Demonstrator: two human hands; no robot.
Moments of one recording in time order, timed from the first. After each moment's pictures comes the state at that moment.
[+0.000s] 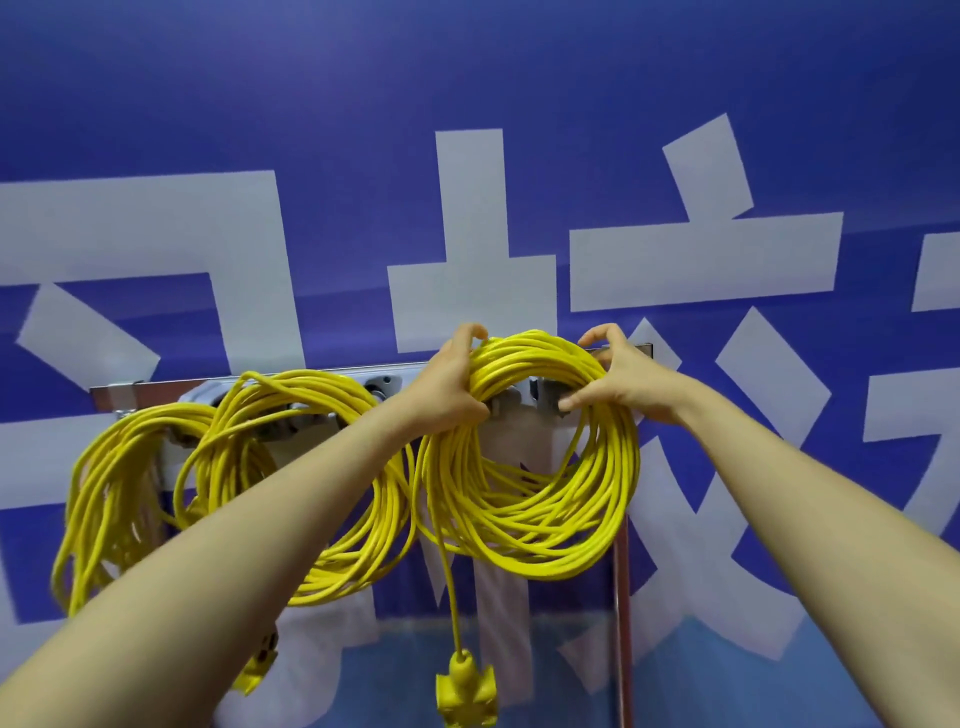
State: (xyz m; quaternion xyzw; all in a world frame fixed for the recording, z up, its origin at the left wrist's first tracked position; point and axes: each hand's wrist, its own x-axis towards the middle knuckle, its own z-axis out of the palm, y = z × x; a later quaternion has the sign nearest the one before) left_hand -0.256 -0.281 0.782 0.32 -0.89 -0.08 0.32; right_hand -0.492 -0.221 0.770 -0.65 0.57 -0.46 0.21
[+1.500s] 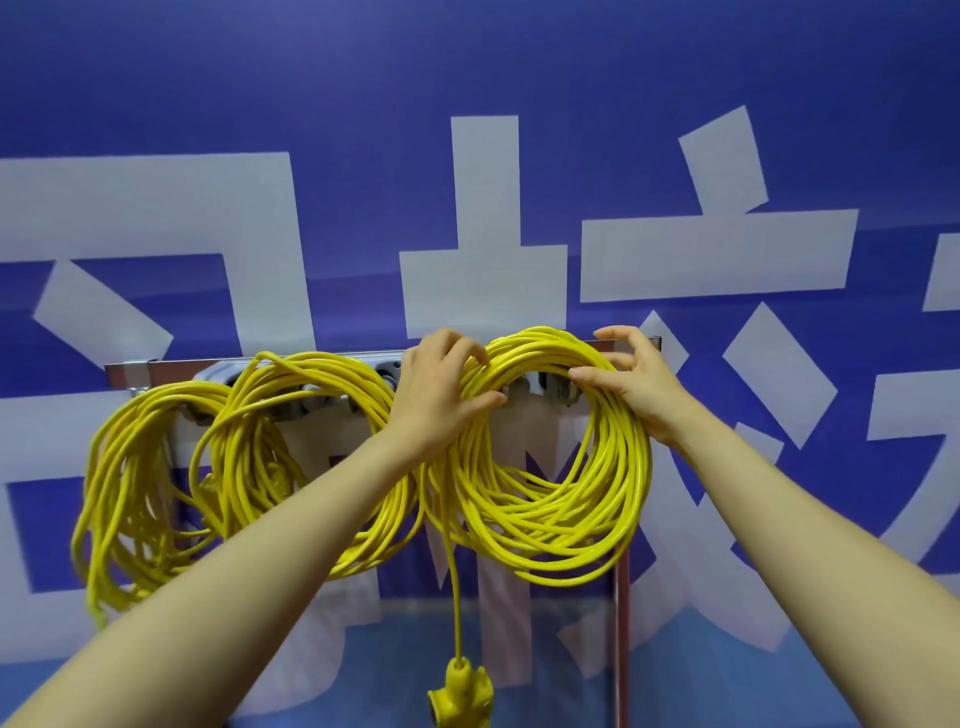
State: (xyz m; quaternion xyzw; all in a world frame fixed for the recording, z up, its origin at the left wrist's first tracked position) left_hand -0.240 -0.275 0.745 0.28 -0.83 0.13 0.47; right_hand -0.479 -0.215 0.747 -0.57 0.48 -0.62 0.23
